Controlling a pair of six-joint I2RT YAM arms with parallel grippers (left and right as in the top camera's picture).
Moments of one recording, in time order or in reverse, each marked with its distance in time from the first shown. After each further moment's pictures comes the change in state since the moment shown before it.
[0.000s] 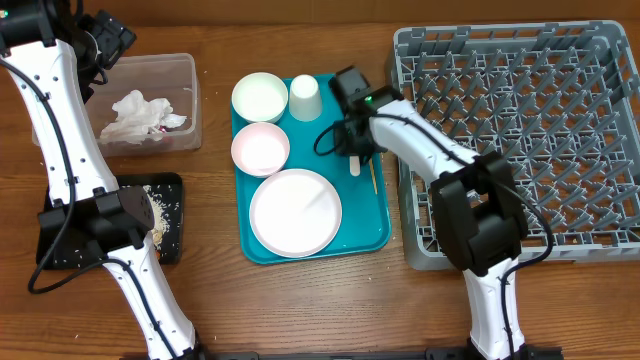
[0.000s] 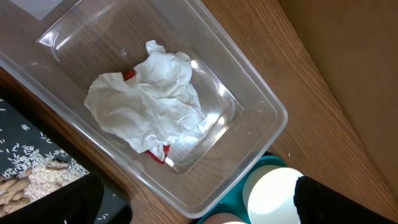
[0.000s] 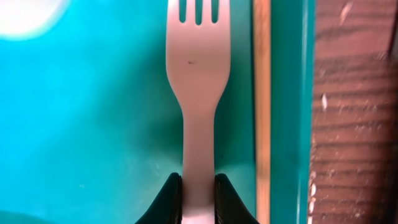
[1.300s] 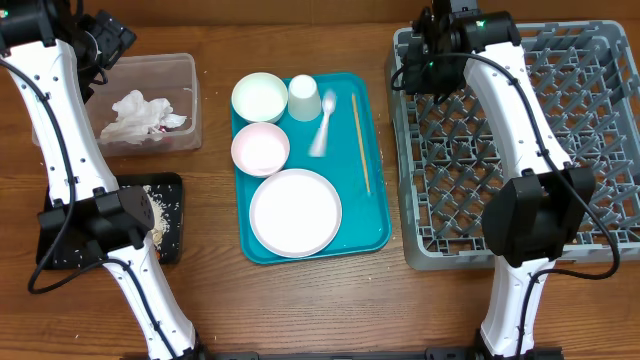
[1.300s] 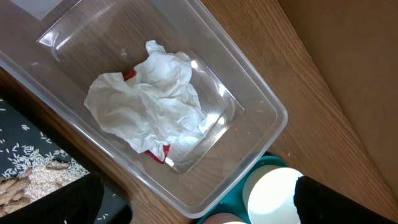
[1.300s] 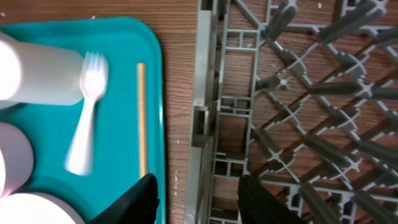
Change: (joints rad) left arm 0.000 0.000 0.000 0.000 0.000 0.000; right arm -0.294 -0.052 0.403 -0.334 -0.144 -0.330
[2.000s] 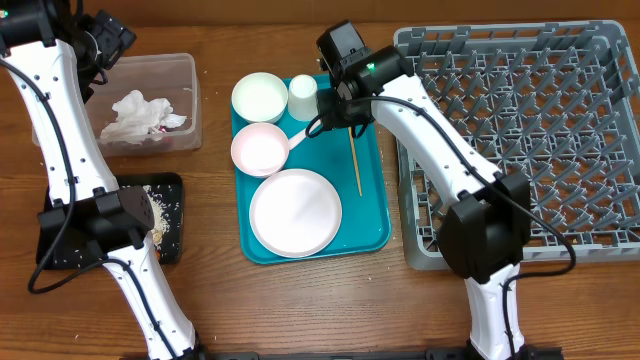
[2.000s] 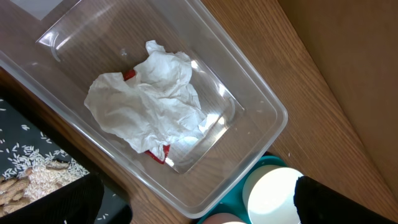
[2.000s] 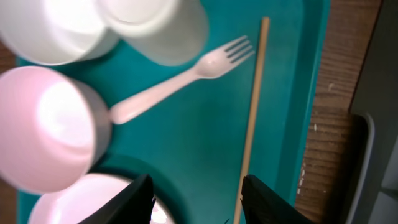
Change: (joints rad) left arm 0.000 0.000 0.000 0.000 0.000 0.000; right arm 0.333 0.026 -0.089 0.083 0.111 0.205
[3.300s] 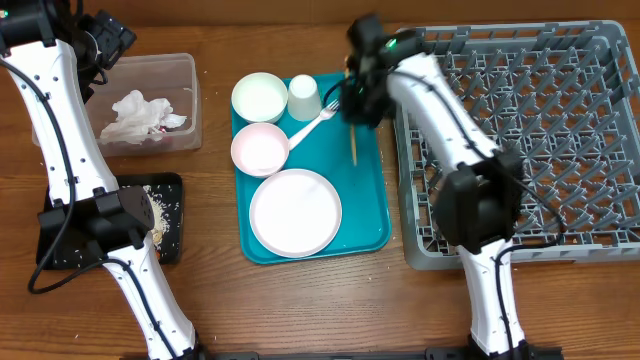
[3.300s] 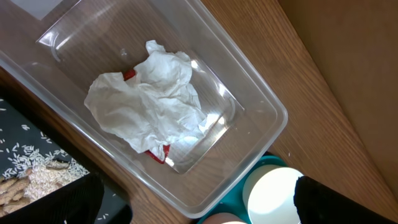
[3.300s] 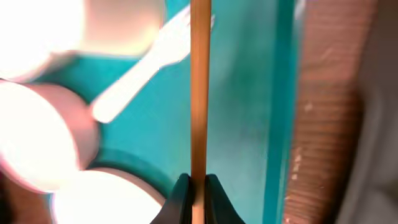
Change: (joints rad) left arm 0.000 0.000 0.000 0.000 0.000 0.000; right arm -0.135 0.171 0.257 -0.226 -0.208 0.019
